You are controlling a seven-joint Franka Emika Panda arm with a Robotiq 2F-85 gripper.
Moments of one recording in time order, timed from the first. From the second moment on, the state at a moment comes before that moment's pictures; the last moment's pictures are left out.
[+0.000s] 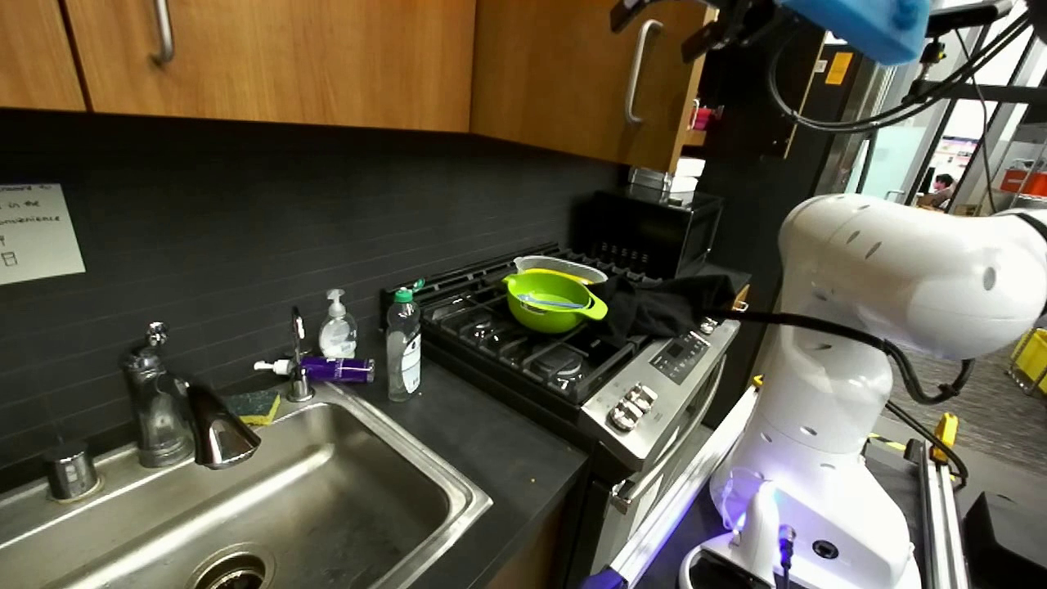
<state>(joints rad) 0.62 -1.47 0.37 -2.78 -0.54 1.85 1.24</state>
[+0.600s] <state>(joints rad) 1.12 -1.47 0.29 -2.78 -0.80 1.27 1.74</state>
